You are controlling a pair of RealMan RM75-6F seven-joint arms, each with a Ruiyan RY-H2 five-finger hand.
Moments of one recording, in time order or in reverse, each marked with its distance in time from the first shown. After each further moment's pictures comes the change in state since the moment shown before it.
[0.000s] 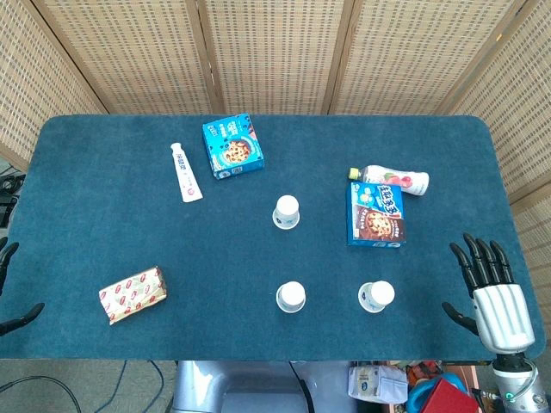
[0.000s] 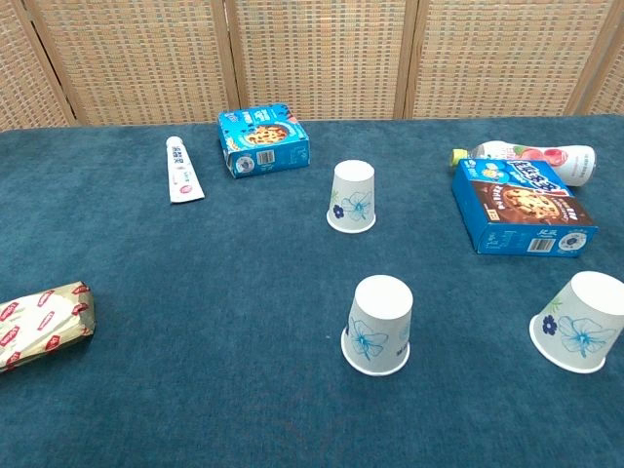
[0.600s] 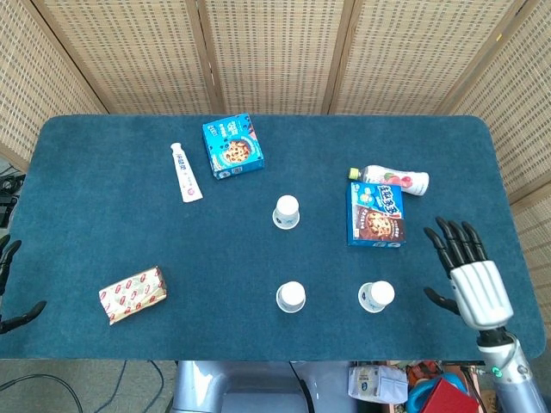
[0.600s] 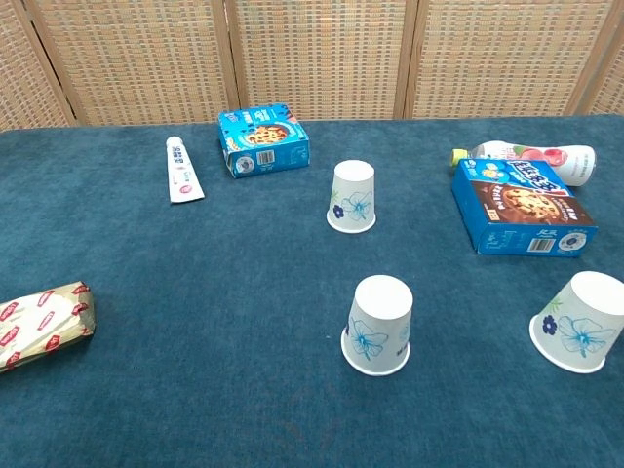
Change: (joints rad) left arm -0.014 -0.006 -0.011 -0.010 -0.009 -0.018 0.031; right arm 0.139 0.030 0.061 -0.022 0.014 -0.172 0.044
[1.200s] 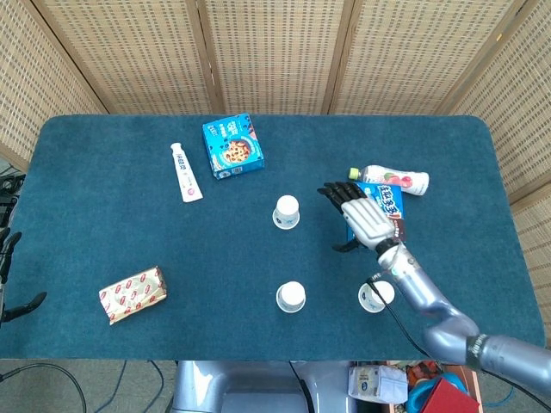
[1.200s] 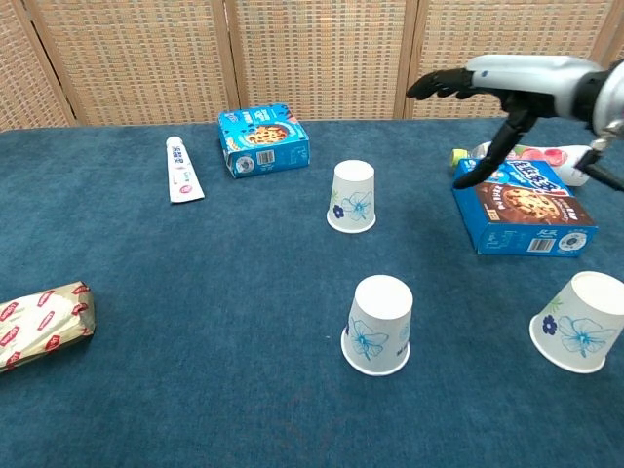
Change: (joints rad) left arm -0.034 -0.018 -0.036 0.011 -0.094 -0.079 0.032; right arm 0.535 -0.231 0.197 0.167 0.515 -0.678 0.045
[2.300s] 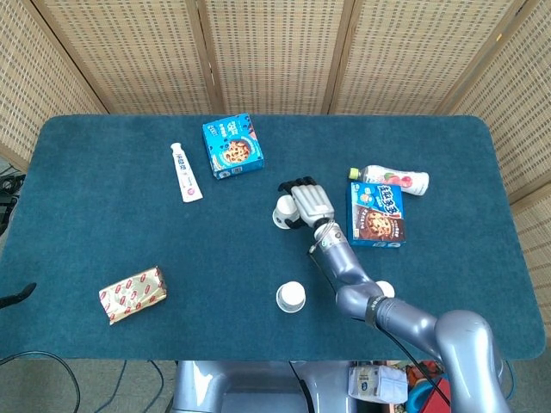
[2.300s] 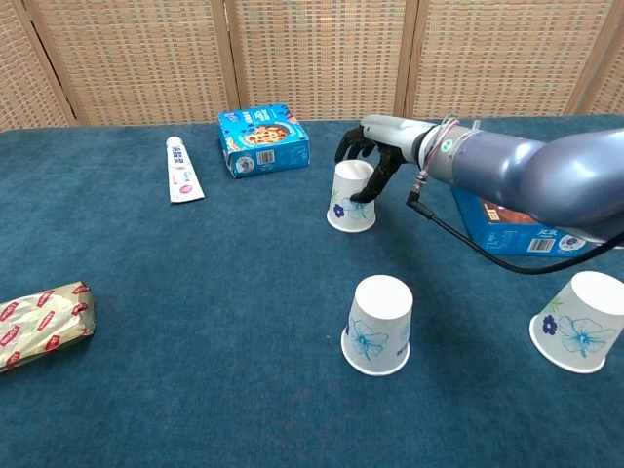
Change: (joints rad) left arm -0.035 0.006 -0.043 0.032 -0.128 -0.102 -0.025; right arm 0.308 -0.488 0.045 0.630 0.282 -0.118 -0.113
